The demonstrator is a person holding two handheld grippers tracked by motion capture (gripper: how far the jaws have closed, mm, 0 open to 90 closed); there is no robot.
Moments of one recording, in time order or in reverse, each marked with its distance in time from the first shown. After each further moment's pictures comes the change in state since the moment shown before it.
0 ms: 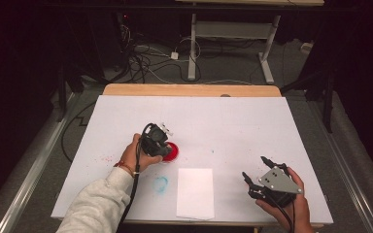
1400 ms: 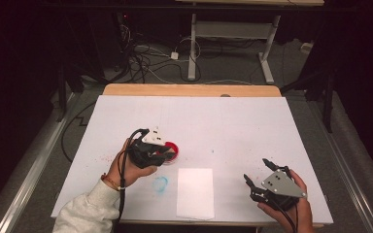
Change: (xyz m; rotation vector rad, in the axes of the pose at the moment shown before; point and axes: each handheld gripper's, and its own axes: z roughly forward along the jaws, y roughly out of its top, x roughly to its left) left arm -0.048 -0.017 -0.068 -0.225 -0.078 0.162; right arm 0.001 -0.002 -0.009 -0.011 0.005 0.002
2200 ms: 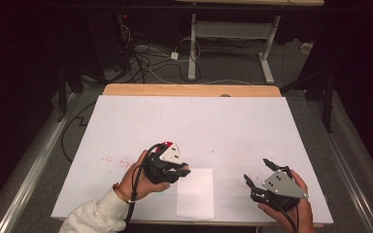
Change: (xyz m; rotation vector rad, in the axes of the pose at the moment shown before) left arm -0.044 0.008 0.025 0.042 -0.119 0.106; right arm -0.001 0.001 -0.002 -0.008 -0.001 0.002
